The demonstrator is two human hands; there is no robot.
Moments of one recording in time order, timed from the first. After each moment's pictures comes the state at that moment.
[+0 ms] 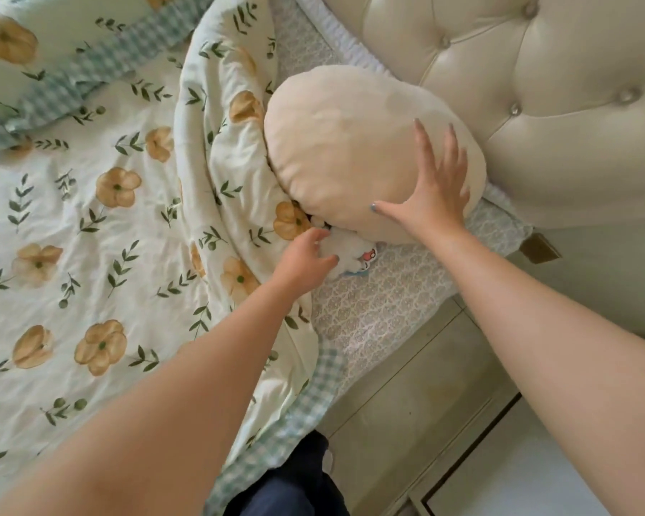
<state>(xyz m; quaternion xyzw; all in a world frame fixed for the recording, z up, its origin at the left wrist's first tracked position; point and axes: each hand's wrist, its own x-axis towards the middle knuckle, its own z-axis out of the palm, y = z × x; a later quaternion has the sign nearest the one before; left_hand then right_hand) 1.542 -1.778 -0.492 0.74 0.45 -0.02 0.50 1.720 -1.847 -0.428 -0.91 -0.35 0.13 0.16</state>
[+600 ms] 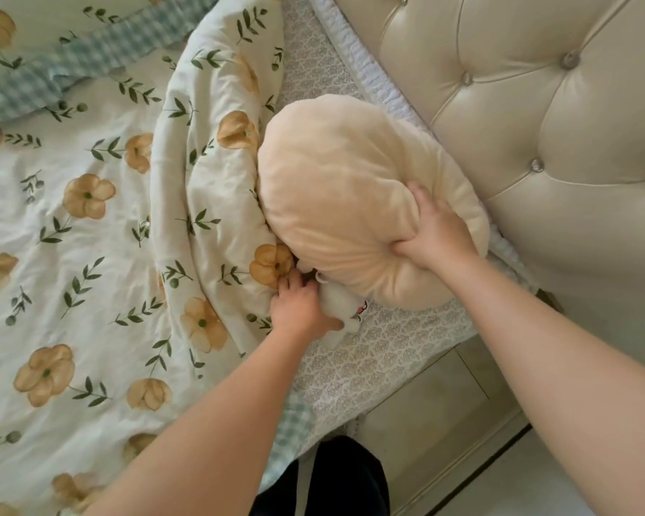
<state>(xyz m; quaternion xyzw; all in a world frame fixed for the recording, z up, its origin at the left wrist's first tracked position) 1.593 -1.785 -0.547 0.80 0.49 -0.21 0.27 1.797 -1.807 -0.460 -0.88 -0.41 0.23 0.02</state>
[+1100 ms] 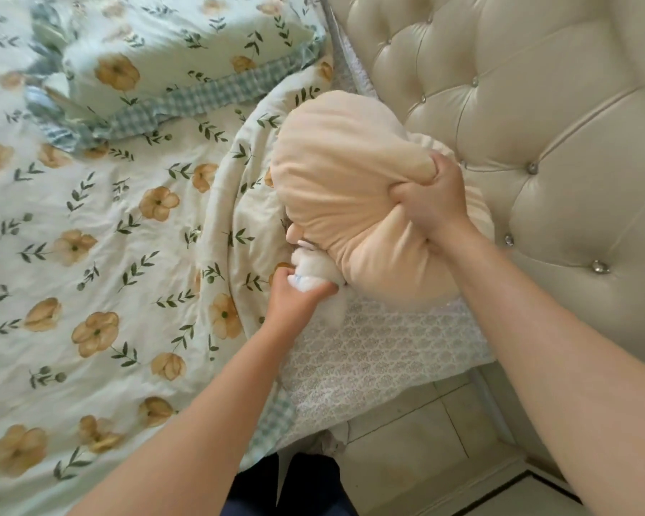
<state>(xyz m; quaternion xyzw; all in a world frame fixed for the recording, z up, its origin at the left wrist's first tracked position) 1.585 -1.787 -0.410 0.43 0.64 0.18 0.61 1.773 -1.752 -0.310 -0.77 -0.37 0.29 0.44</state>
